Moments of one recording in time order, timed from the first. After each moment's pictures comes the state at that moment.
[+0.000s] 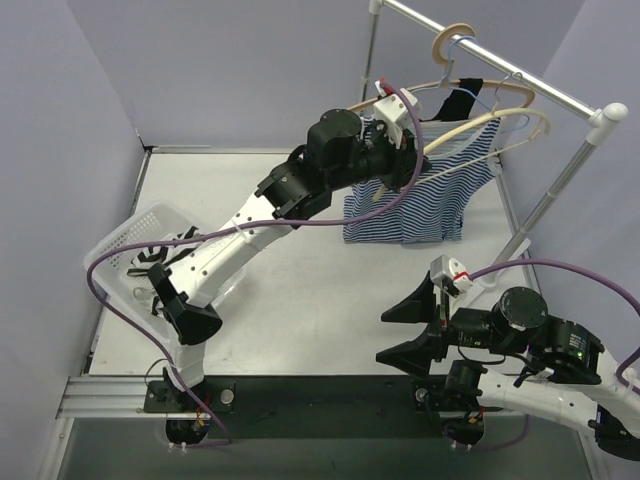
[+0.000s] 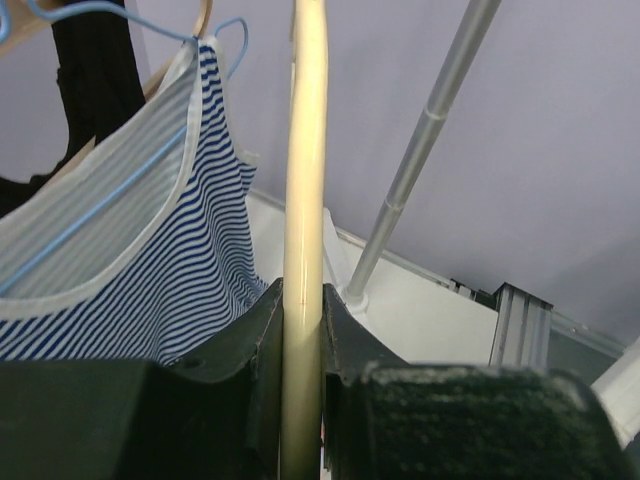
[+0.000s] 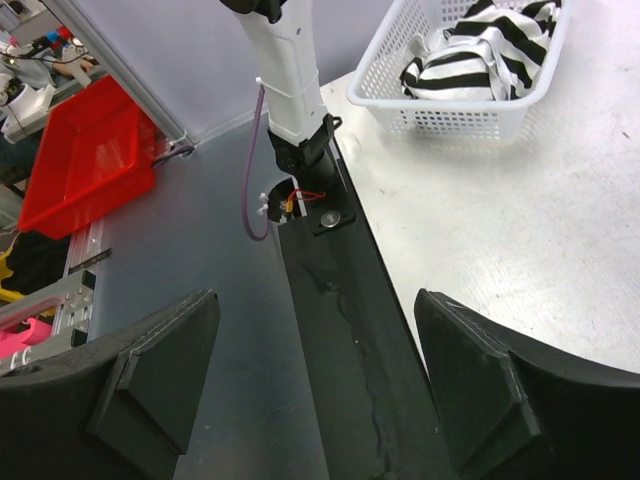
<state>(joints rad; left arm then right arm) -0.95 1.87 2.22 -0.38 0.19 -0.18 1.15 0.50 0.96 -0.58 -0.24 0.32</state>
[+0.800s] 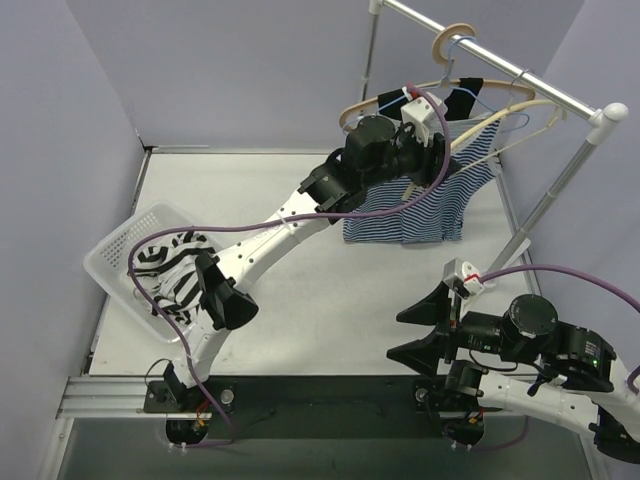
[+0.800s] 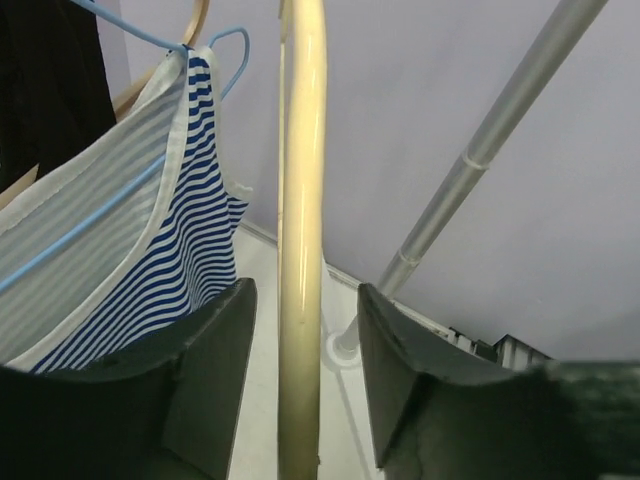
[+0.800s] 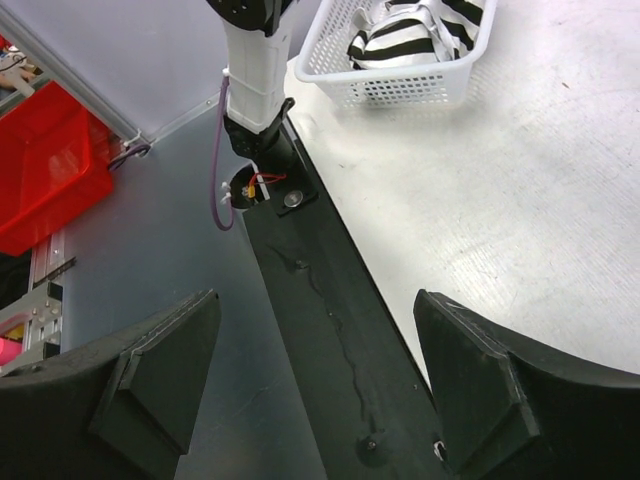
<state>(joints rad) -0.96 2.18 2.50 -0.29 0.18 -0.26 1.15 0.44 0.96 -0.72 -0.13 0.33</state>
